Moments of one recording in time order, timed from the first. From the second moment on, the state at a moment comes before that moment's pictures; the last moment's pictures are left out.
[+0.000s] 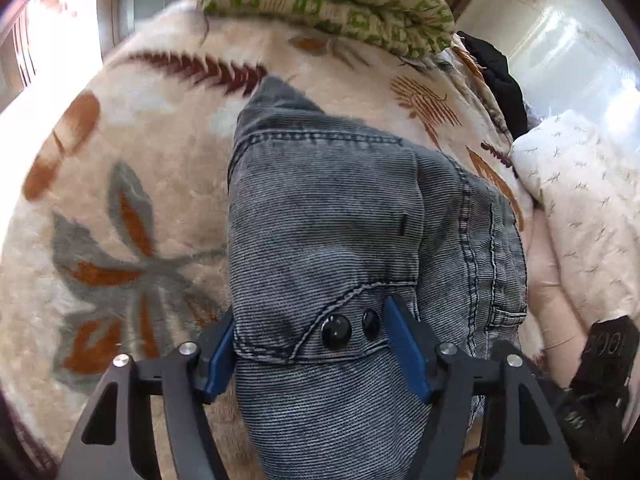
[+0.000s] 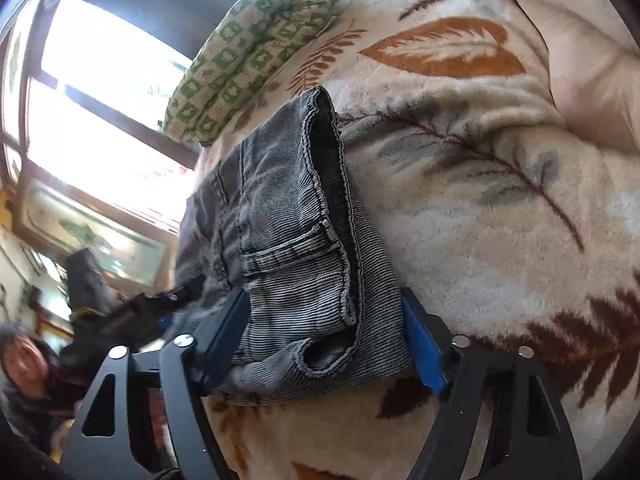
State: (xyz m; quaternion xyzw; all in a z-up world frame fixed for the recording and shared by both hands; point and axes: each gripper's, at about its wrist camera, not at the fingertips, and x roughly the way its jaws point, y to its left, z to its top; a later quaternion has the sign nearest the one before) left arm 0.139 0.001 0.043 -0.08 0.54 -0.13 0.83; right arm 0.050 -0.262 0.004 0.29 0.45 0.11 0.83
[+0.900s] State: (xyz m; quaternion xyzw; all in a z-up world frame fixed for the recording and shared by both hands) left arm 0.132 -0.008 0.048 -0.06 0.52 -0.12 0.84; right arm 0.054 -0.245 0.014 0.20 0.45 0.10 0.86
